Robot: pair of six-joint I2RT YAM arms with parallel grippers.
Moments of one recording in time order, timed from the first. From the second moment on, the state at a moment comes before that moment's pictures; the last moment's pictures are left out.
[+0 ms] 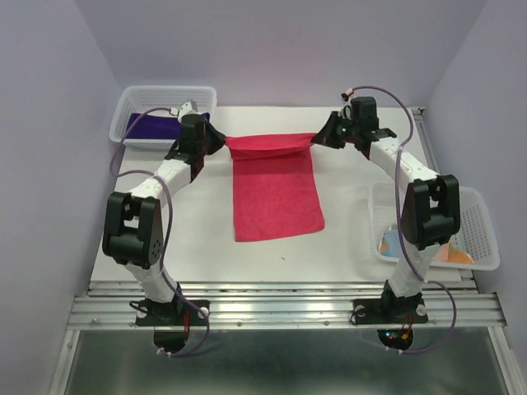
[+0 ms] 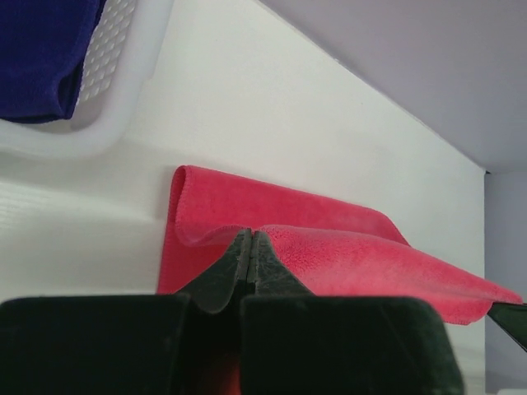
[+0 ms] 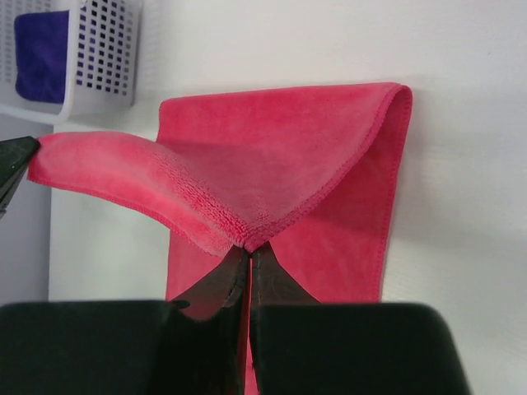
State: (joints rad) left arm -0.22 1.75 1.23 0.10 -0.02 -0.74; right arm 0.20 1.90 1.54 -0.22 -0.41 0.52
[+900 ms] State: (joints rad) left arm -0.35 1.32 0.65 0.09 -0.07 -0.88; right arm 0.22 1.57 1.03 -0.29 -0.53 0.56
